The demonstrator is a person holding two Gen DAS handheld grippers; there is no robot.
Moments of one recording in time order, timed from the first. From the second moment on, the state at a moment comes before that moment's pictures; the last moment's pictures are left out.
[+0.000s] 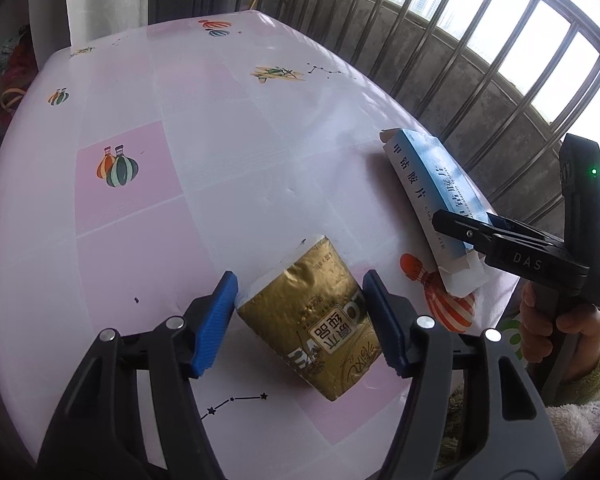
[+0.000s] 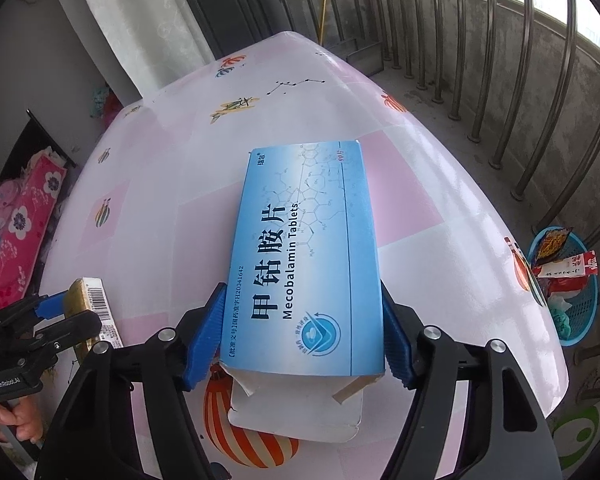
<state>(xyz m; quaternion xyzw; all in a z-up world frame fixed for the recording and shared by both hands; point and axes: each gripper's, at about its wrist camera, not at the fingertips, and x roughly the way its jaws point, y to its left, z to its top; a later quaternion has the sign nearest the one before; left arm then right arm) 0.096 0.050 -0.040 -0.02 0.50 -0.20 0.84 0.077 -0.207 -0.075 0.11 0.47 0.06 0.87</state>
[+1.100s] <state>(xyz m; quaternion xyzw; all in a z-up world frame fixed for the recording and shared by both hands) 0.118 -0.013 -0.021 0.02 0.49 -0.25 0.84 0.067 -0.274 -0.067 0.22 0.42 0.05 0.88</state>
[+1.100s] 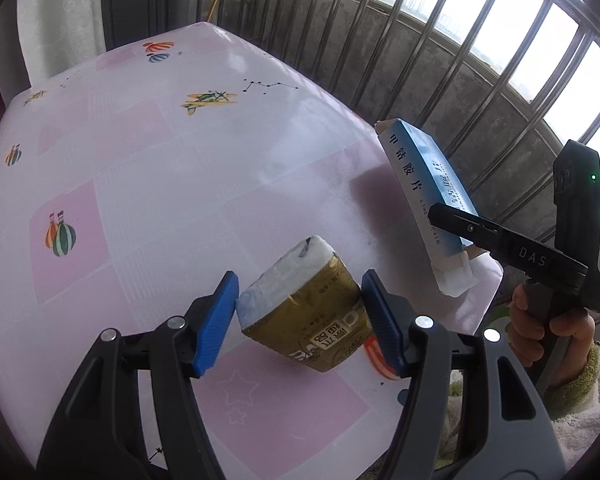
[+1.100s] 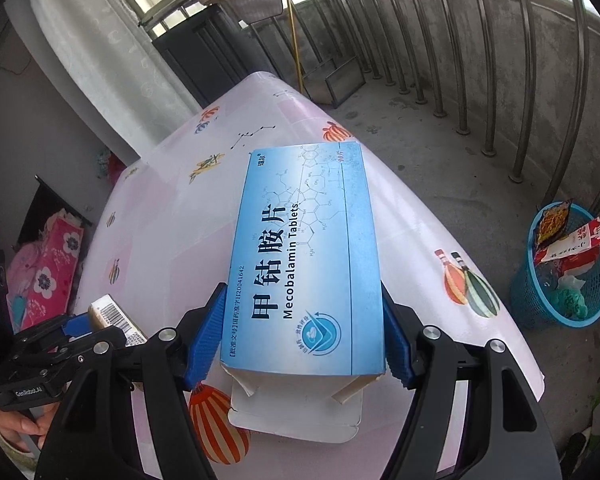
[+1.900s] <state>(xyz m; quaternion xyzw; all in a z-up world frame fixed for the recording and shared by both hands) 0.118 -0.222 -0.001 0.13 0.46 -0.43 0.77 -0.042 -0.465 -0.091 0.34 0.35 -0.20 0.85</state>
